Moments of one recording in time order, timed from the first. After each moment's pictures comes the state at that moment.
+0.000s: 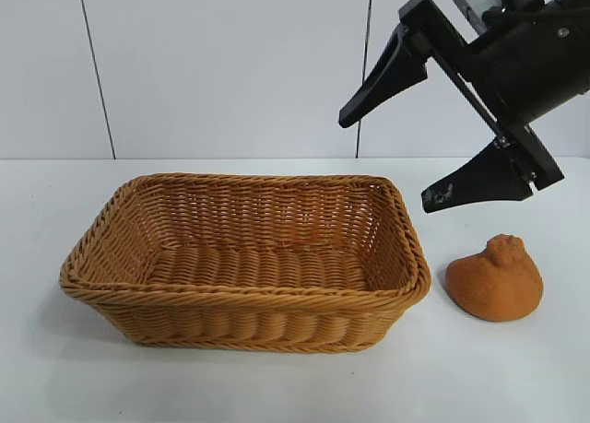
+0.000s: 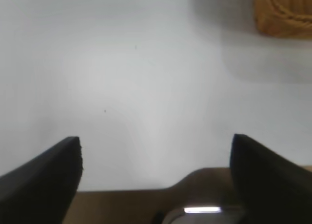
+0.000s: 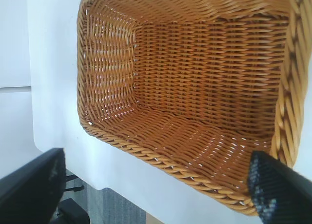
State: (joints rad) left arm 0.01 0.11 -0.50 -0.05 1.07 0.00; right arm 0.22 1.60 -0.95 0.97 0.83 -0.43
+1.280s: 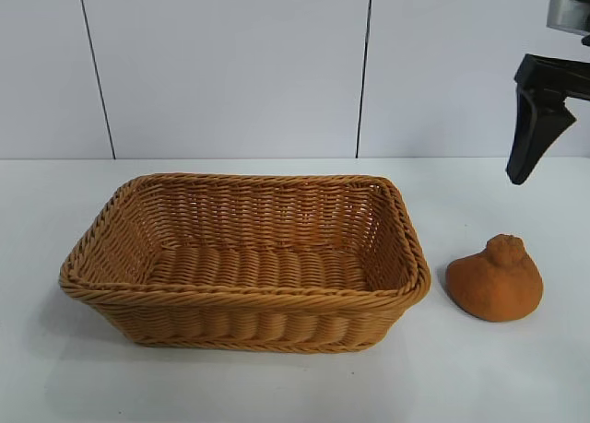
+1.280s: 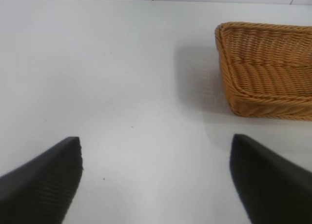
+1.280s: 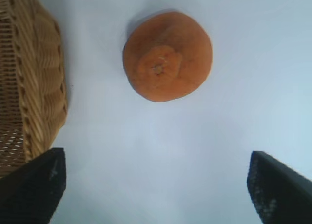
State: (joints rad) left arm 0.01 0.00 -0.50 -0.05 1.07 0.00; right arm 0.05 1.67 -1.18 0.17 1.02 -0.04
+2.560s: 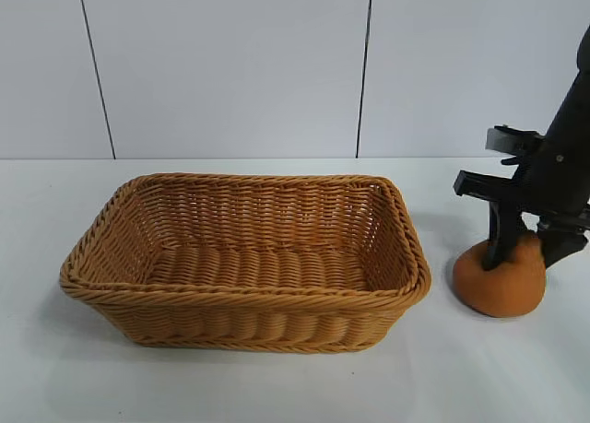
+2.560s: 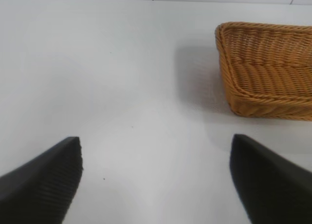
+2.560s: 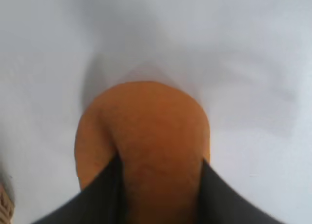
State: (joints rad) left arm 0.01 0.00 -0.50 -0.05 1.07 0.00; right arm 0.05 2.02 -1.28 0.30 0.88 -0.09
